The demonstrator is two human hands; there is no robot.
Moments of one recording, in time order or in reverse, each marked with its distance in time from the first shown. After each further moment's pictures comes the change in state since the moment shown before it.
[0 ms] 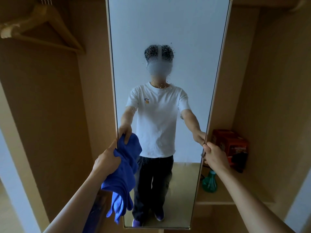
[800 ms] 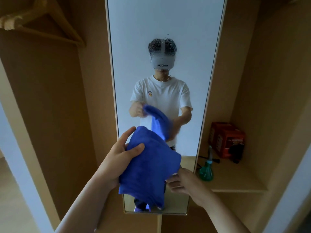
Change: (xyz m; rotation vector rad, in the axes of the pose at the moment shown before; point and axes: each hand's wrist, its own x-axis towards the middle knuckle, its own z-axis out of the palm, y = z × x) left_hand -0.102 0.057 -0.003 -1.020 -0.255 0.123; right_hand -0.132 -0.039 0.031 0.651 -0.640 0.357
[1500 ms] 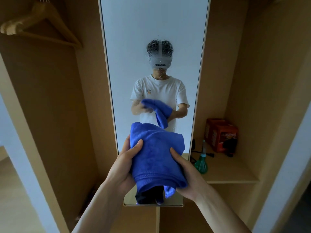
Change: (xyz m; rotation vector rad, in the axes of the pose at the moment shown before) left_hand -0.036 -0.015 0.046 -0.543 -0.046 -0.167; right_hand -0.055 -0.013 -0.001 0.715 -0.412 -0.140
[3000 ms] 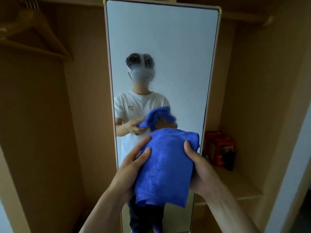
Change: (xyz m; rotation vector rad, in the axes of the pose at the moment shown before) left_hand 0.069 0.047 -0.042 0.293 -0.241 0.125; right_hand 0.062 -0.036 0.042 -0.037 0.073 -0.241
